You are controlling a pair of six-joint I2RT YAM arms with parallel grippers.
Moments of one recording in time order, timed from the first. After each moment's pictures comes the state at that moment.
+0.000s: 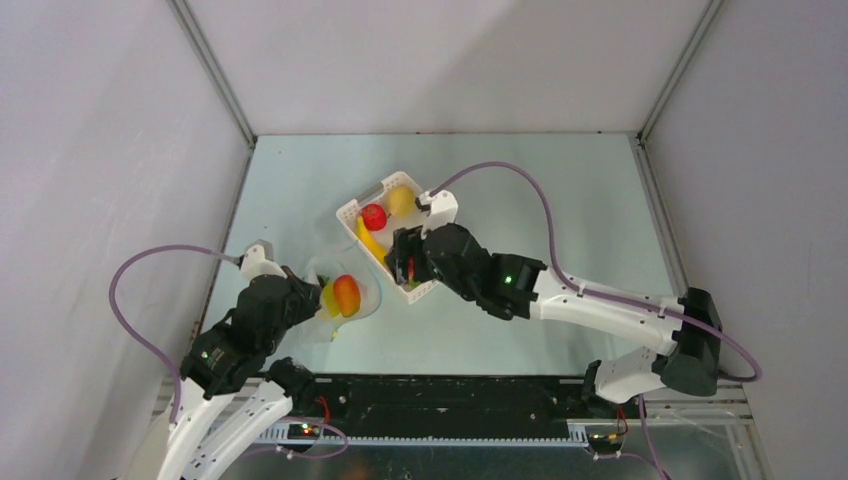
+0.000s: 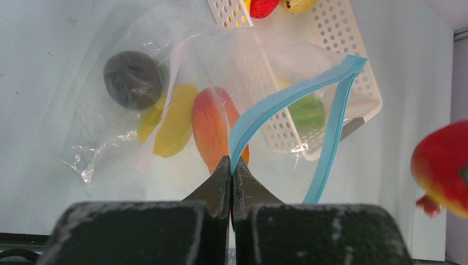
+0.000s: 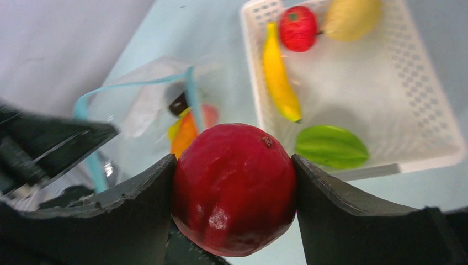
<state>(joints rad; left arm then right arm) -0.56 0.41 0.76 -0.95 -0.40 -0.83 1.16 1.43 1.26 -0.27 0.45 0.56</state>
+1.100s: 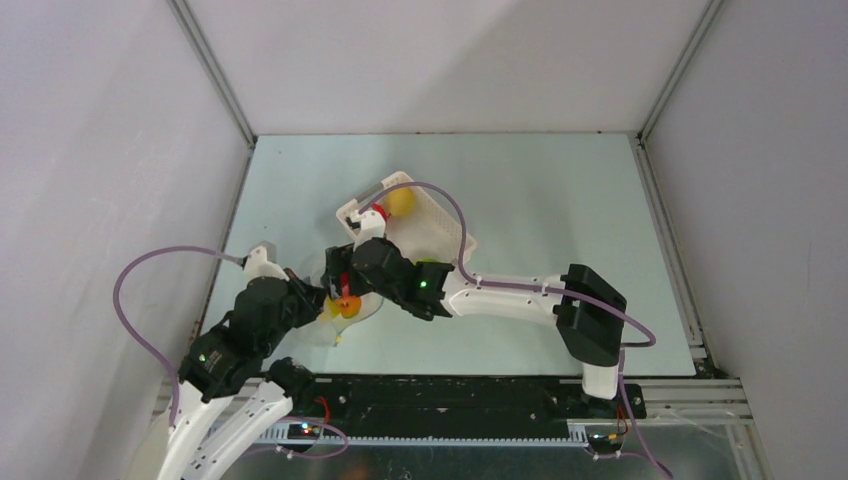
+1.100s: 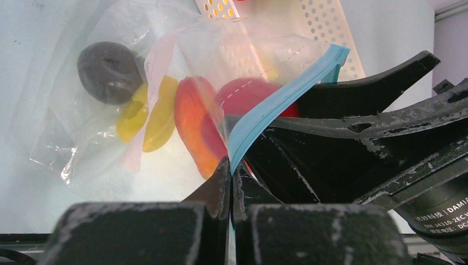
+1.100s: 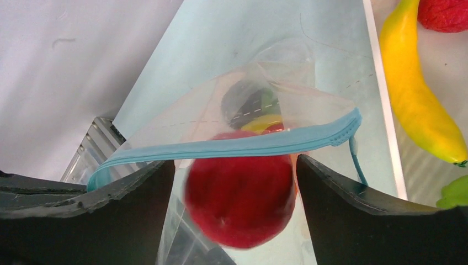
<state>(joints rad) -0.56 0.39 0.76 -0.95 -0.32 -0.84 1.24 1.87 1.47 -0.02 0.30 0.67</state>
